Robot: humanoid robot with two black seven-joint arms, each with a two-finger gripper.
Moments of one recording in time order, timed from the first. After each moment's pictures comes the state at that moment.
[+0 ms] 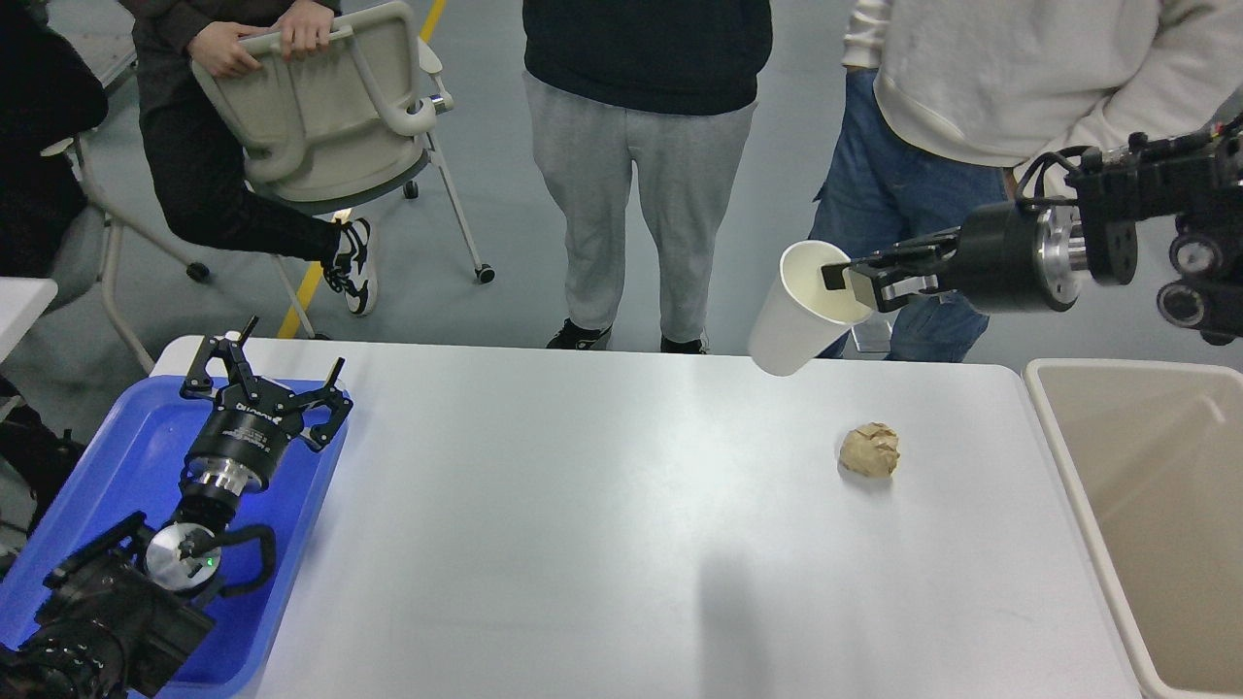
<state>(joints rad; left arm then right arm) -0.56 0.27 -0.94 -0.28 -0.14 -0.79 -0.32 1.98 -0.72 -0.88 1.44 -0.94 -0.04 0.43</state>
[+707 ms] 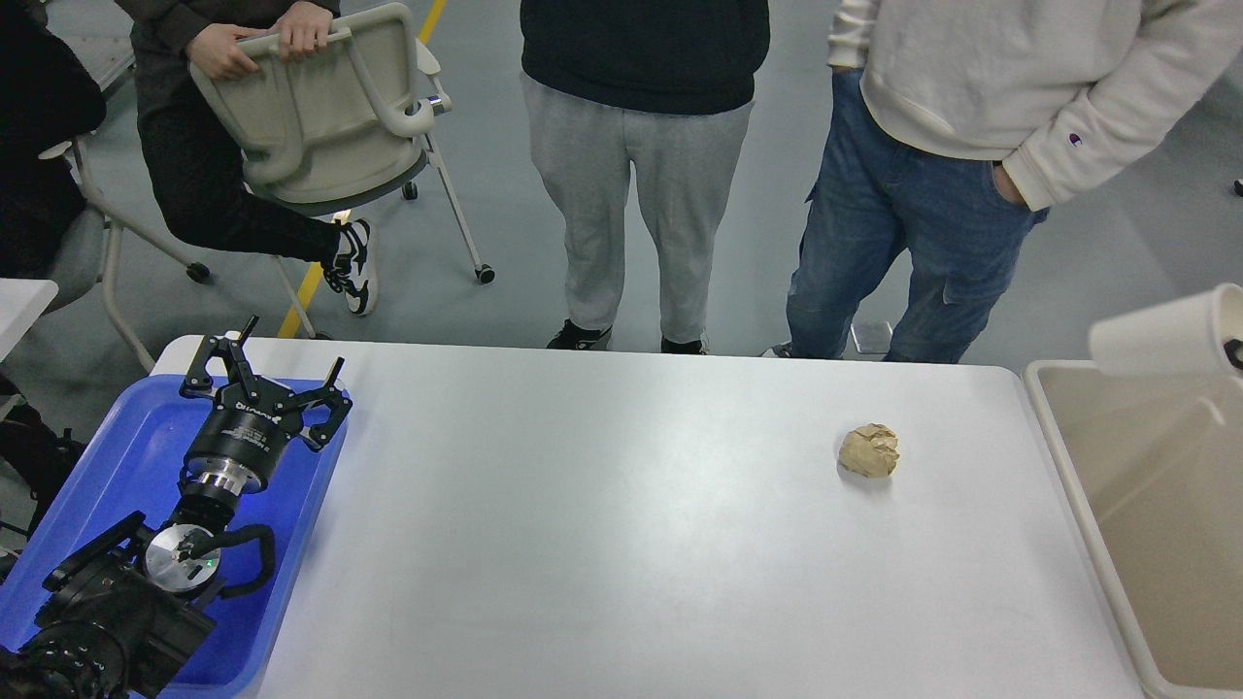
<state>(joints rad) -0.56 0.27 -0.94 -0.28 -0.14 -0.79 -0.32 1.29 -1.26 -0.56 1.23 -0.30 -0.06 0.43</state>
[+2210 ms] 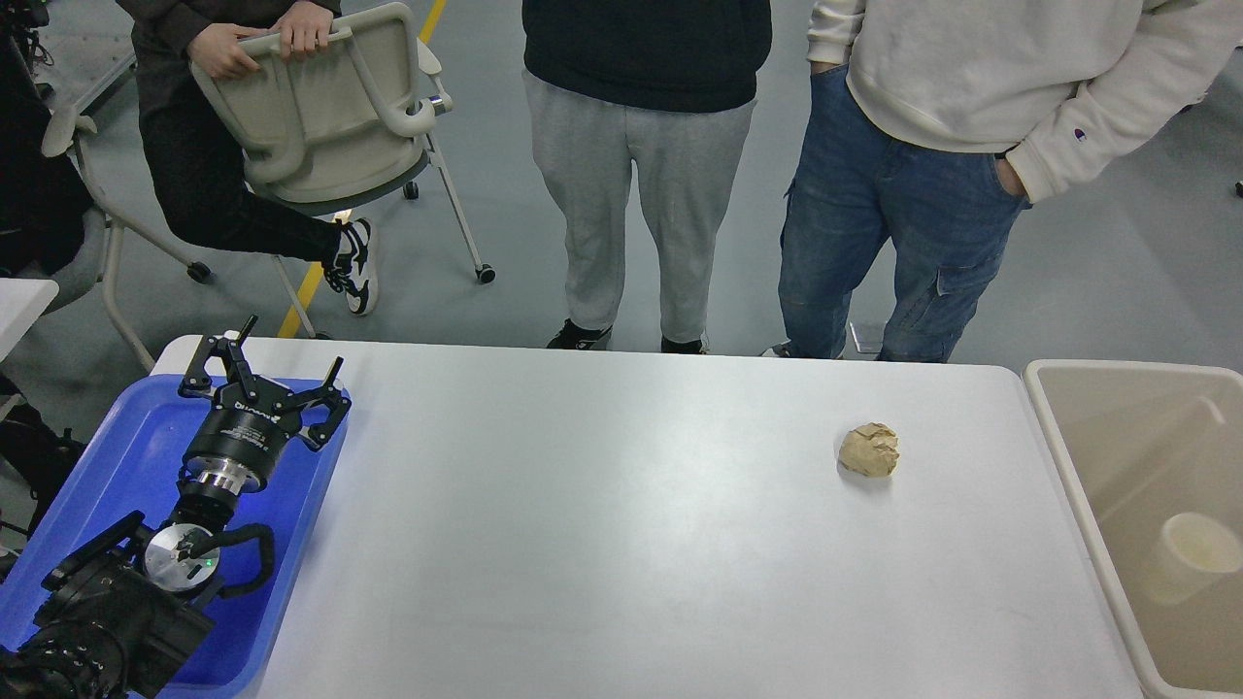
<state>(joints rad) -0.56 0.27 -0.94 -0.28 -0.14 -0.79 -0.32 0.48 -0.51 0.04 0.10 0.31 -0.06 0.29</state>
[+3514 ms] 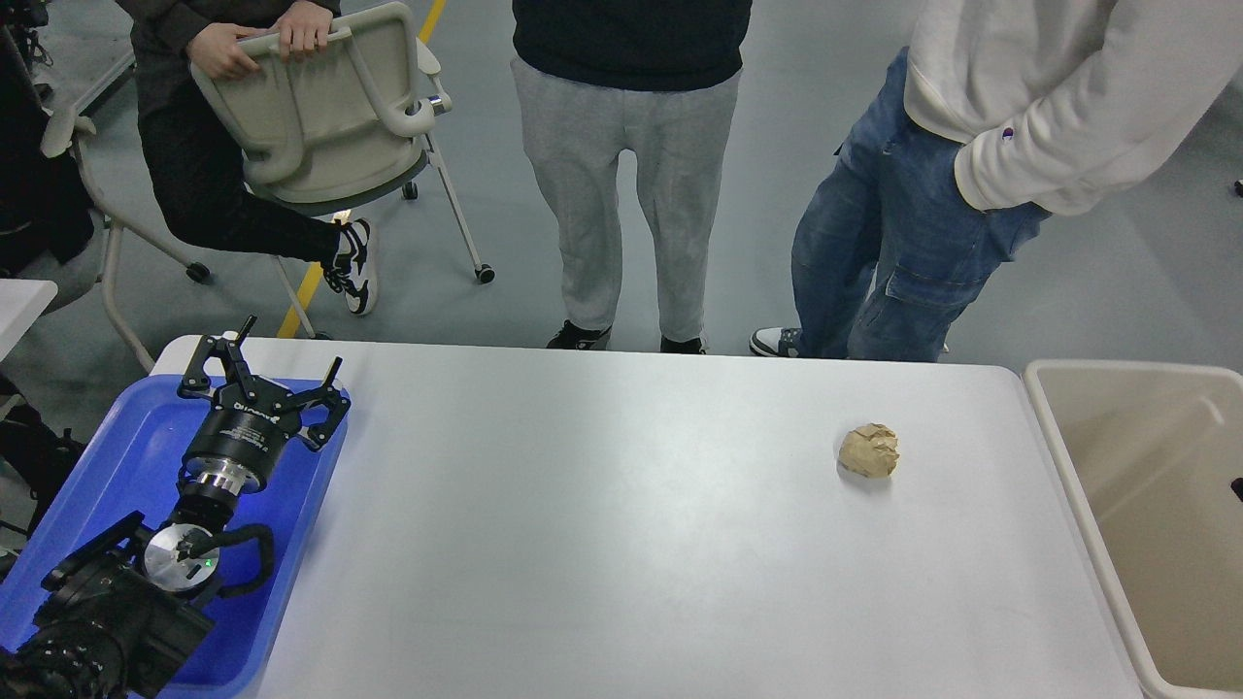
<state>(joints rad) -0.56 0.27 -0.94 -0.27 -0.14 -0.79 -0.32 0.54 -0.61 0.75 0.33 0.18 0.22 0.26</state>
